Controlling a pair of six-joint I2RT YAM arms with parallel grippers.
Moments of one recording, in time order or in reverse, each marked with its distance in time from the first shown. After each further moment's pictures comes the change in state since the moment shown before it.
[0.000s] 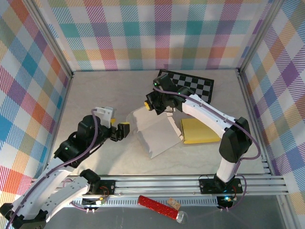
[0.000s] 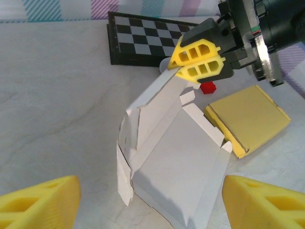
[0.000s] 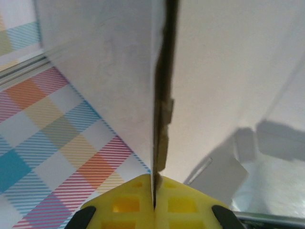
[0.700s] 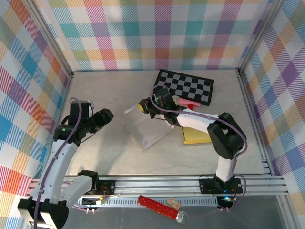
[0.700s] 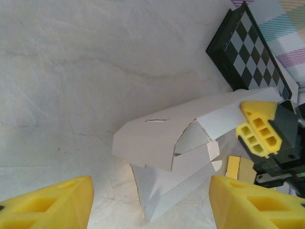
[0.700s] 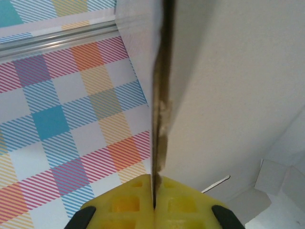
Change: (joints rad) left arm 0.483 0.238 0.121 -0.204 0.238 -0.431; right arm 0.002 0.082 -0.412 0.896 -0.060 -0.082
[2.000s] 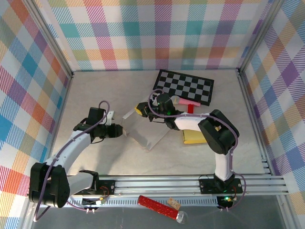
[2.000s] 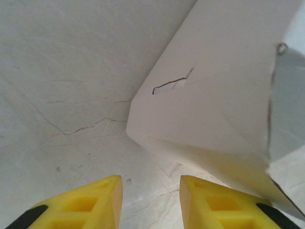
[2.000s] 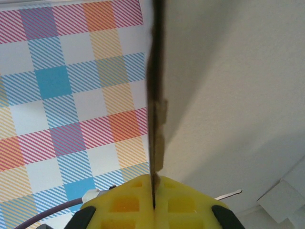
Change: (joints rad) left arm -0.068 0.232 -0.258 0.264 0.125 0.532; right arm -0.015 0.097 -0.066 0.275 -0.142 -0.079
